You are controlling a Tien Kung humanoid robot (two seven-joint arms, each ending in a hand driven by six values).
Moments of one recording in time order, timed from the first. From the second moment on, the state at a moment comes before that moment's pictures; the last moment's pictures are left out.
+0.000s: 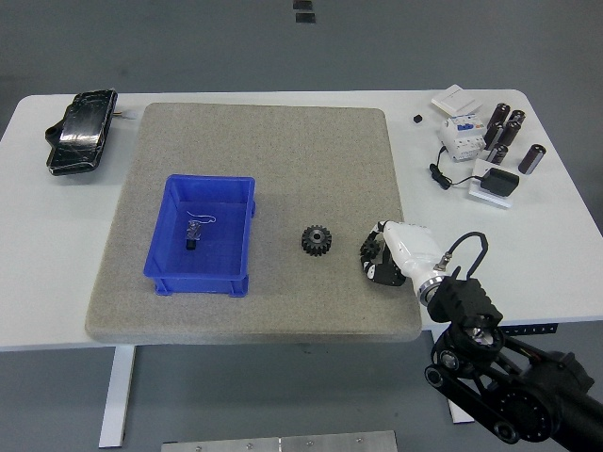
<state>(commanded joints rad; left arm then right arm) 0.08 0.13 -1.53 -0.18 1.52 -0.05 0.21 0.32 -0.24 0.74 1.33 -2.16 -0.23 -0.48</state>
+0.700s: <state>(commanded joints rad) 0.08 0.13 -1.54 -0.18 1.53 -0.05 0.22 0.64 -0.07 0.50 1.32 -1.99 -0.36 -0.36</state>
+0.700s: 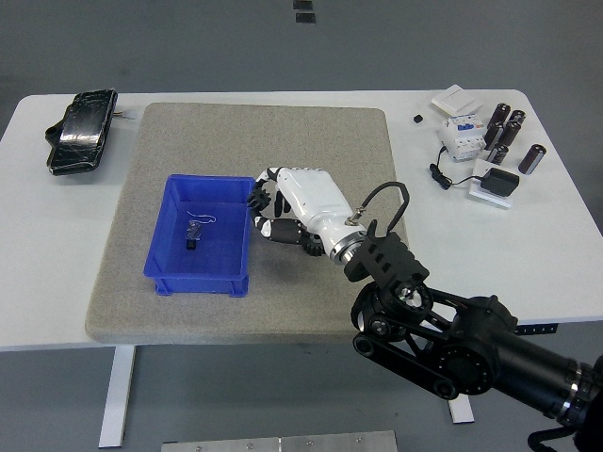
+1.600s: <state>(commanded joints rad) 0.07 0.13 -1.54 -0.18 1.54 -0.05 0.22 0.75 0.00 0.33 1.20 -1.89 -0.29 -0.33</state>
